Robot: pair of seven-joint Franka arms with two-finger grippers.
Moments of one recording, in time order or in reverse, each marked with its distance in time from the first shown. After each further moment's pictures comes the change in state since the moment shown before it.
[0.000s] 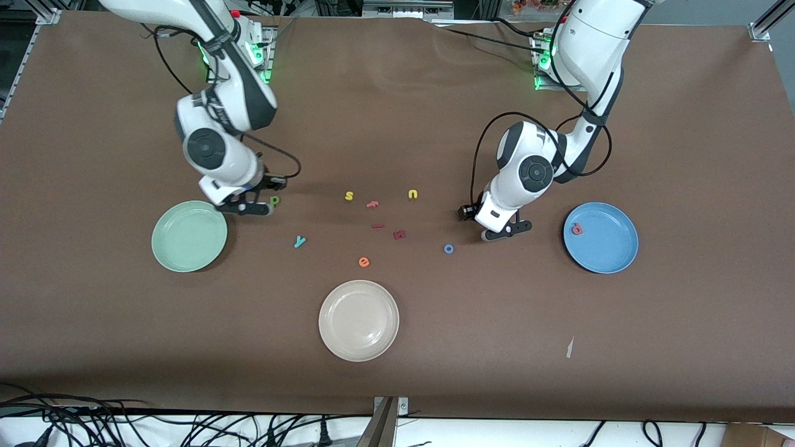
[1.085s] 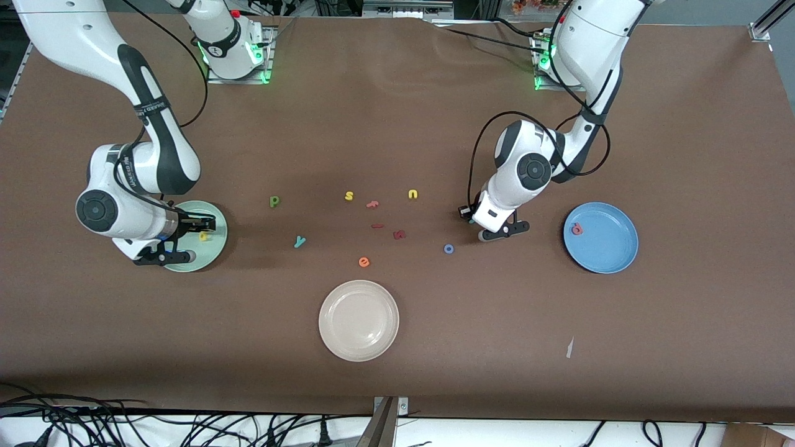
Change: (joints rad) left arm -0.005 -0.008 -0.004 0.012 0.000 0.009 0.009; right arm -0.100 0.208 -0.162 0.223 -0.012 -0.007 -0.340
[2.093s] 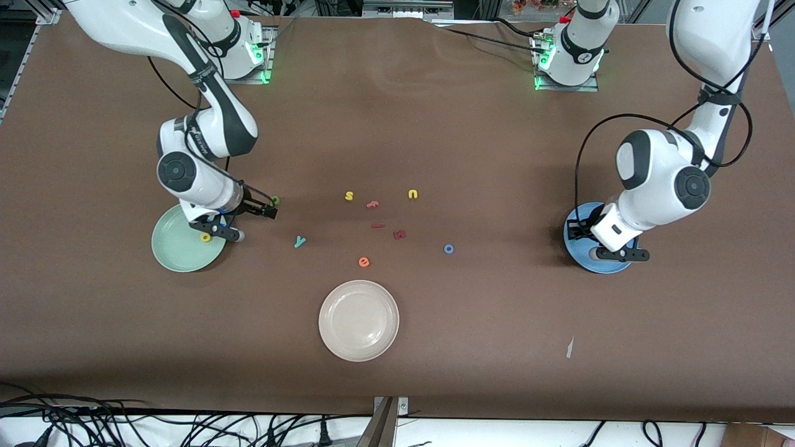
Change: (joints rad) left arm 0.437 -0.170 0.024 -0.025 0.108 -0.216 0.652; right arm 0.008 -0.094 0.216 -0.284 0.000 0.271 0.580
